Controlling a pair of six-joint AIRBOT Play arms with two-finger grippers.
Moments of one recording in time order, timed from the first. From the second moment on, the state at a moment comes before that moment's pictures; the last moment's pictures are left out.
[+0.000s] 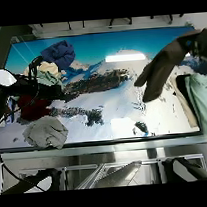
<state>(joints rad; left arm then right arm) -0.06 -1.27 1.33 1.07 -1.37 -1.42 -0.37 -1.08 1.36 -0.45 1.01 1.34</state>
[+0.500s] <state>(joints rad) -0.07 -1.27 1.33 1.07 -1.38 -1.42 -0.54 -1.48 1.95 -0.46 1.06 1.33</state>
